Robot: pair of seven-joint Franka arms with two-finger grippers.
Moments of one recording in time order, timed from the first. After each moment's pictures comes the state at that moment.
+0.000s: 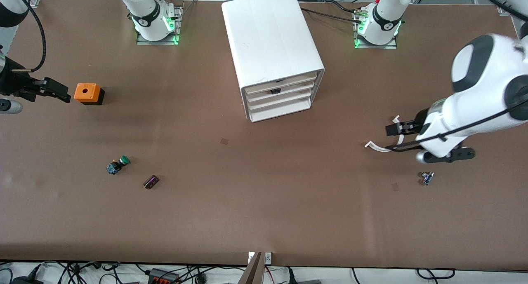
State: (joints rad) left arm 0.12 0.34 -0.31 -1.38 0.02 1.56 -0.27; right arm -0.02 0.05 -0.04 -1.66 -0.03 1.66 -0.04
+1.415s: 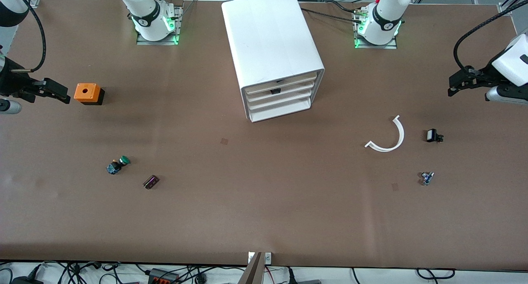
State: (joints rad) left arm -0.03 -0.03 0.04 -1.69 0.01 1.65 0.14; right arm -0.02 0.05 -0.04 -1.66 -0.03 1.67 -0.04
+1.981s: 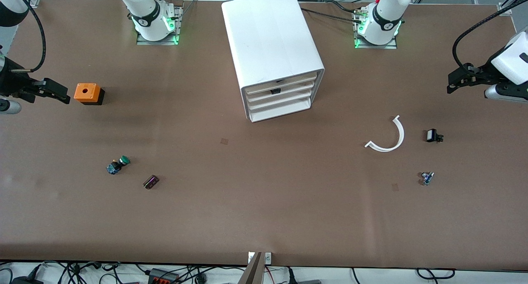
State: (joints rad) left arm -0.03 -0.03 0.04 -1.67 0.01 1.62 0.13; right arm -0.02 0.05 -0.04 -1.66 -0.03 1.67 -0.04
